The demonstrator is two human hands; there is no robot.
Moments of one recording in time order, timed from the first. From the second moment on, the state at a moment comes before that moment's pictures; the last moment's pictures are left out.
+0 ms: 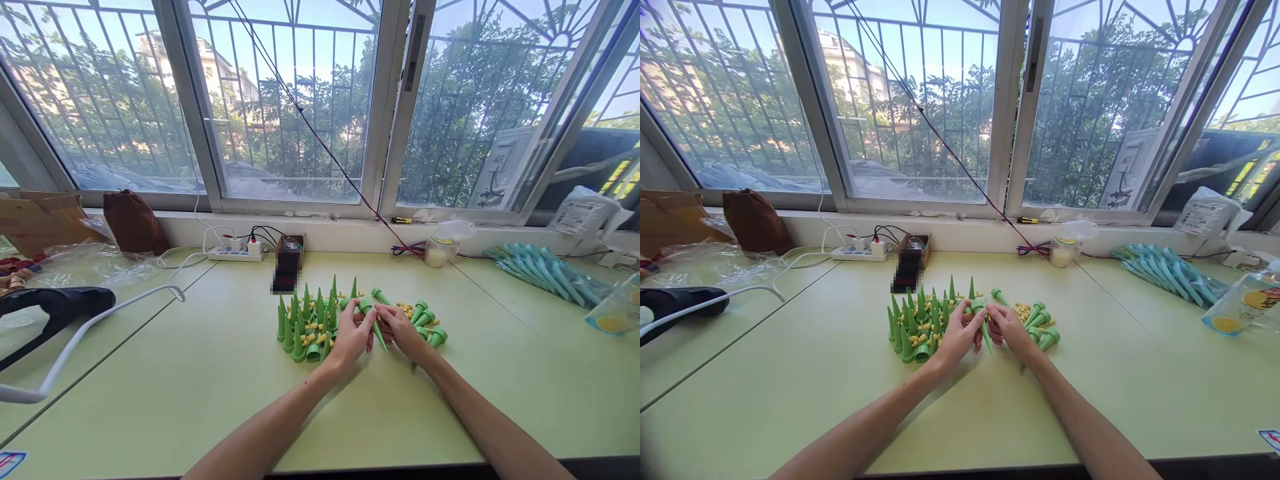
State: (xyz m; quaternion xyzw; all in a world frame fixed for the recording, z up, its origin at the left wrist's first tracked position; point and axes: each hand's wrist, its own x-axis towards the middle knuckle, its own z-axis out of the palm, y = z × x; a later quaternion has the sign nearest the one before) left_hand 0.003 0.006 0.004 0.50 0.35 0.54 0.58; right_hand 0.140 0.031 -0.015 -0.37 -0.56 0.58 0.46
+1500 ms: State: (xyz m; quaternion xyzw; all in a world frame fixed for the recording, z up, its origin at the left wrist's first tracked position) left_hand 0.003 -0.002 0.011 0.51 0.39 0.55 0.54; right_hand 0.141 0.030 -0.018 -0.37 -0.62 0.51 0.46
